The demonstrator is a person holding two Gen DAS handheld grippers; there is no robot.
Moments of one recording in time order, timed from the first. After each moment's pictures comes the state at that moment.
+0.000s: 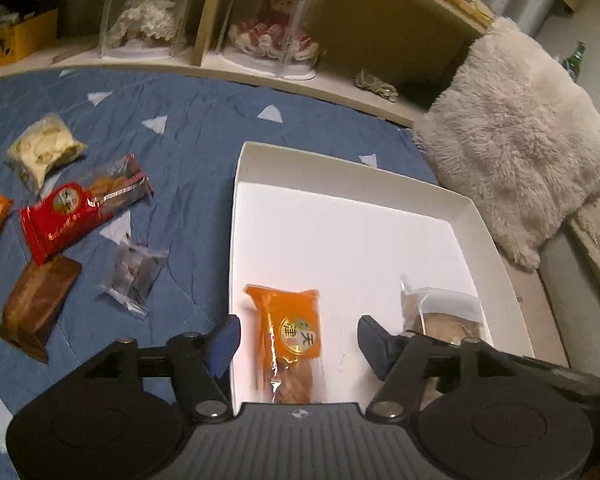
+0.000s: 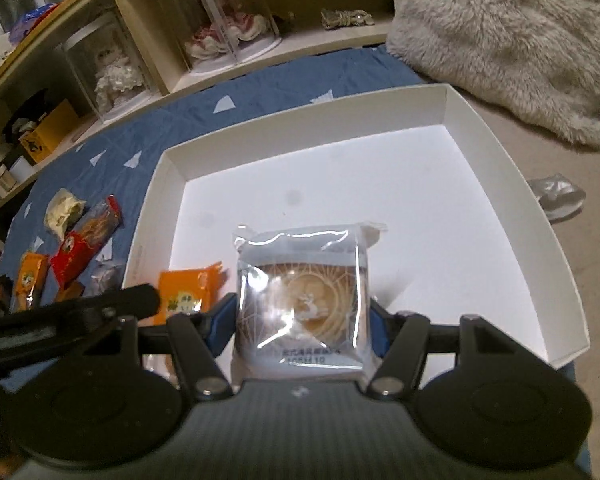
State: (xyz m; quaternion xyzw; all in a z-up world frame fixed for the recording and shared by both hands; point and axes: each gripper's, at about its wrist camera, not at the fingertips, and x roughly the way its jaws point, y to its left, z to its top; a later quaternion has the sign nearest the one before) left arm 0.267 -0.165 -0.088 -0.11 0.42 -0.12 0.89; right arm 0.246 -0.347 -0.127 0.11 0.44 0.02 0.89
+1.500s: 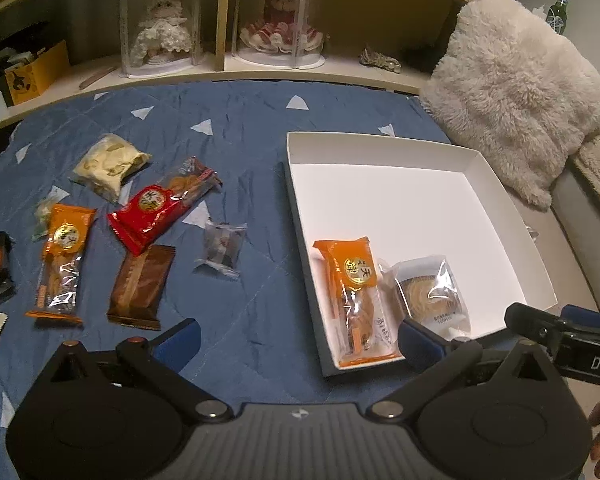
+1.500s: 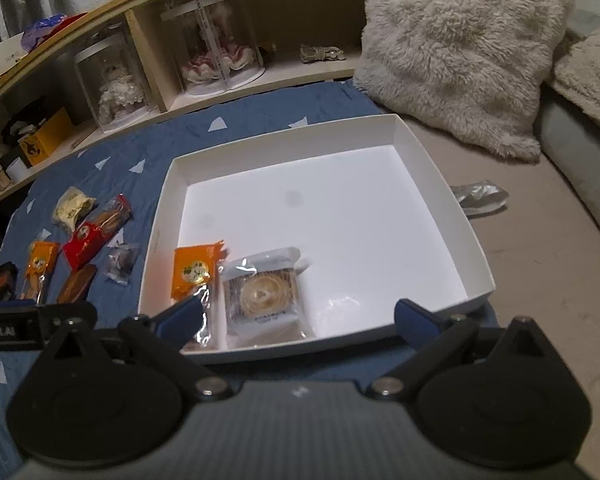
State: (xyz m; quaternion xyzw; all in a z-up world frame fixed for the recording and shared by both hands) left arm 0.214 -0.121 -0.051 -0.02 0.45 -0.10 0.88; right arm 0.160 -0.340 -0.080 0.09 0.41 -0.02 0.91
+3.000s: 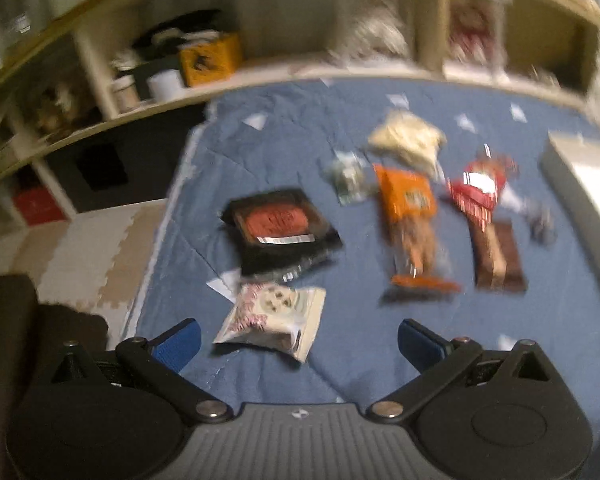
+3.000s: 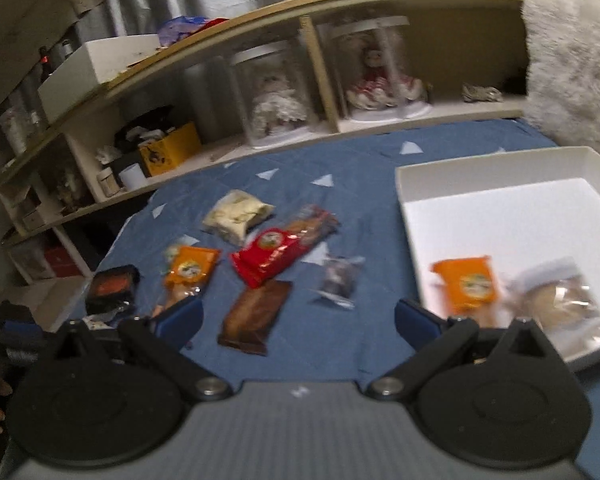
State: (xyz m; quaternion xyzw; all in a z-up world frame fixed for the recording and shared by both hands) left arm 0.197 0.130 -0.096 0.06 0.42 0.04 0.90; right arm 0.172 -0.150 -0.114 0.10 0.30 0.12 0.94
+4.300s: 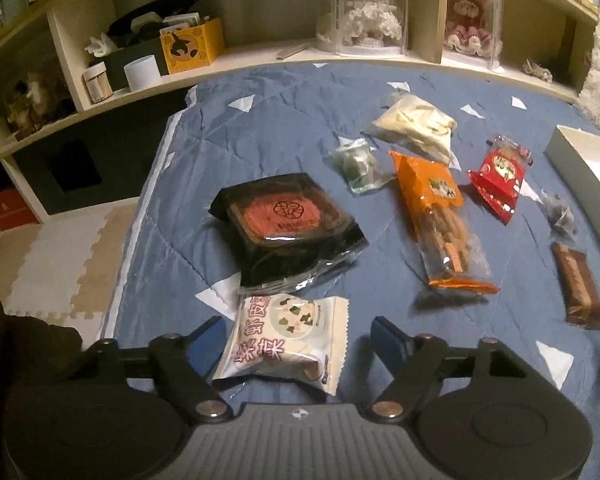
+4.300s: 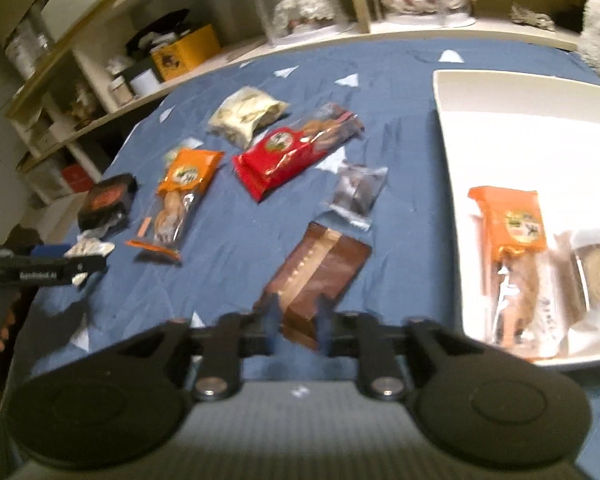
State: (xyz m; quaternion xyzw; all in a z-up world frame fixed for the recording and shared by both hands) left arm 0.224 0.160 -0.124 0.04 0.42 0.01 0.91; right arm 0.200 -0.154 -0.141 0.08 0.43 0.18 0.88
